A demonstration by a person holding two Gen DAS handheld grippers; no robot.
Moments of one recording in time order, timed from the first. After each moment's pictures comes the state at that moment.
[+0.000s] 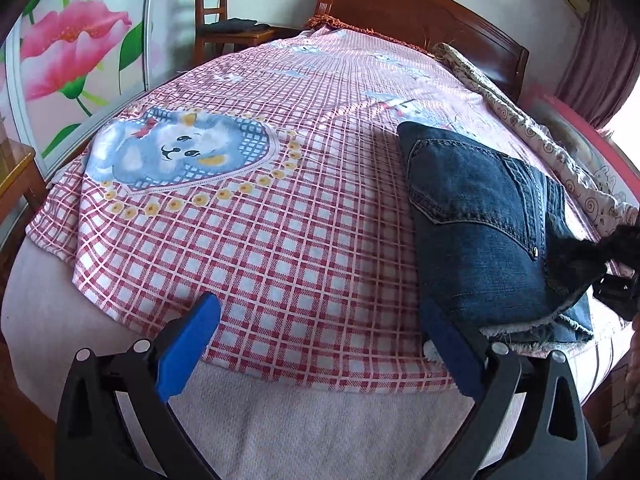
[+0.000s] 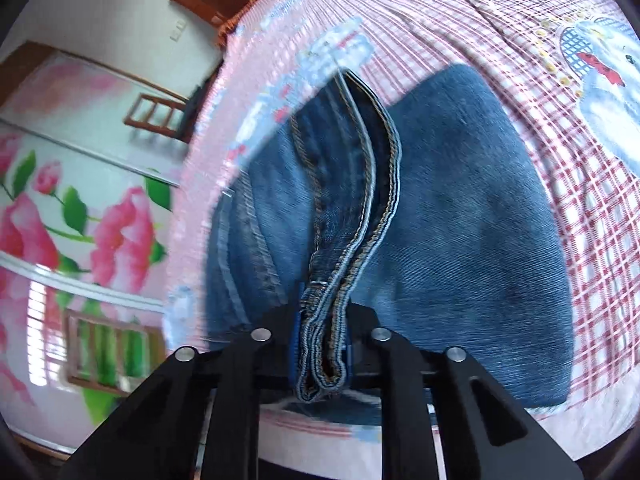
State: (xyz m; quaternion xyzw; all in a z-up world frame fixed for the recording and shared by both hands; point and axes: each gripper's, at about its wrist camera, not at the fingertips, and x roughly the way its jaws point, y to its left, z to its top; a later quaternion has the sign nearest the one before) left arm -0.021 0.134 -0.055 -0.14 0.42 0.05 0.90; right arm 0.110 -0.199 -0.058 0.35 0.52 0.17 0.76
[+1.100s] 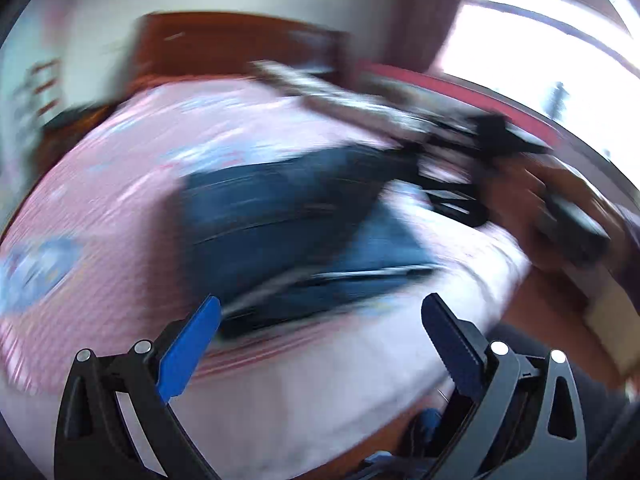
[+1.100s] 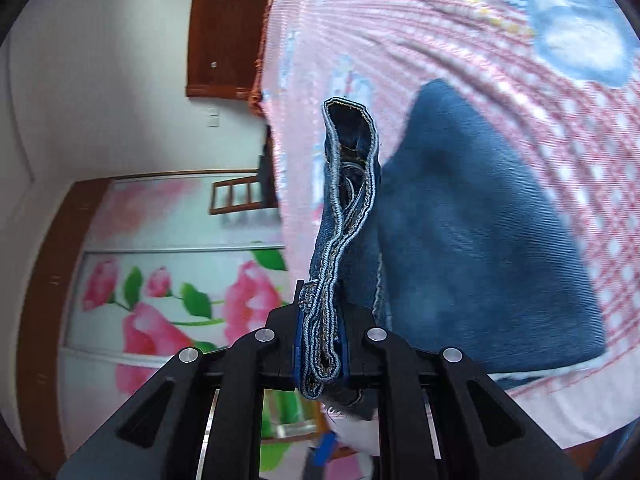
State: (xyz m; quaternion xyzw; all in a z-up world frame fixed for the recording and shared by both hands) left arm -0.067 0.006 0.005 0.00 0.32 -0.28 0.90; right arm 0.094 -0.262 -0.056 0.59 0.43 0.21 0.65
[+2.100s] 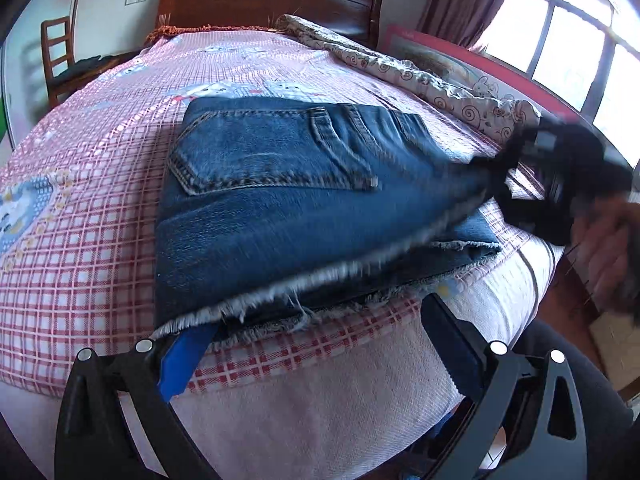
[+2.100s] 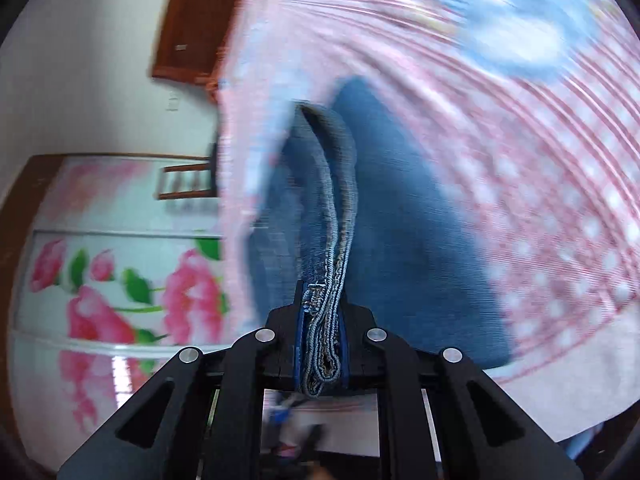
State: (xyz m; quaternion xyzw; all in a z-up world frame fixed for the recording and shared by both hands) left arm -0.017 0.011 -0.065 -0.04 0.41 -0.19 0.89; right arm 0.068 -0.285 -0.102 0.51 0.51 0.13 0.68
